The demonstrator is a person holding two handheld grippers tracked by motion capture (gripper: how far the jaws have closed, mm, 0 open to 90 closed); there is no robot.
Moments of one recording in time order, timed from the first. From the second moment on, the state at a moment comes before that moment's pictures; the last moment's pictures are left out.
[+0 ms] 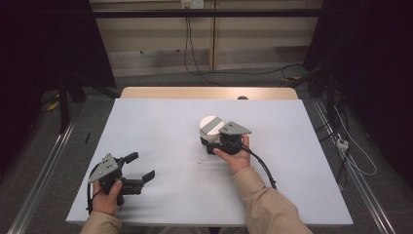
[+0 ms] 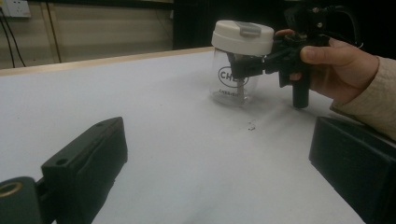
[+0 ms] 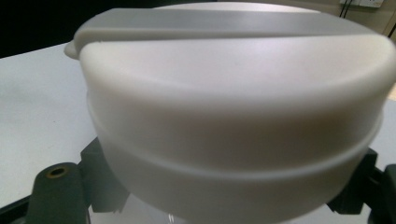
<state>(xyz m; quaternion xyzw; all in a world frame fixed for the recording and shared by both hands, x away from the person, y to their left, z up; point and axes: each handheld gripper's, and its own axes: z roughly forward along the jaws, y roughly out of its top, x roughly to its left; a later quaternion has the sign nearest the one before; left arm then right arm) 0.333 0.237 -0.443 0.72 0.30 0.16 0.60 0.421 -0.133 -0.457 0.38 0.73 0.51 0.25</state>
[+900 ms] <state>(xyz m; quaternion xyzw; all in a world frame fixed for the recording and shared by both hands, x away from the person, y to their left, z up) 0.353 0.198 -0.430 0.72 0.29 0.14 0.61 0.420 -0.133 -0.457 0.38 0.73 0.51 0.25</state>
